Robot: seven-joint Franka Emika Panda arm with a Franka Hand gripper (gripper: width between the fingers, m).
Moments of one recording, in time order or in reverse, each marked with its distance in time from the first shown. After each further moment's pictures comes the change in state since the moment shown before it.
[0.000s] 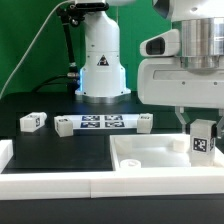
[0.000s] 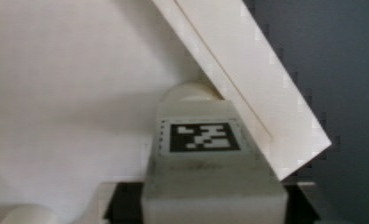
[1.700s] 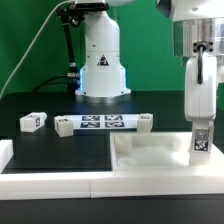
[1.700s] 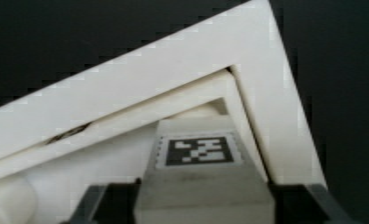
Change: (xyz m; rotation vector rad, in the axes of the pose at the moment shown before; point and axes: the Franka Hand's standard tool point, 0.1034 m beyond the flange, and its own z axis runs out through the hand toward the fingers) arm -0.007 -0.003 0.000 -0.001 -0.009 1.153
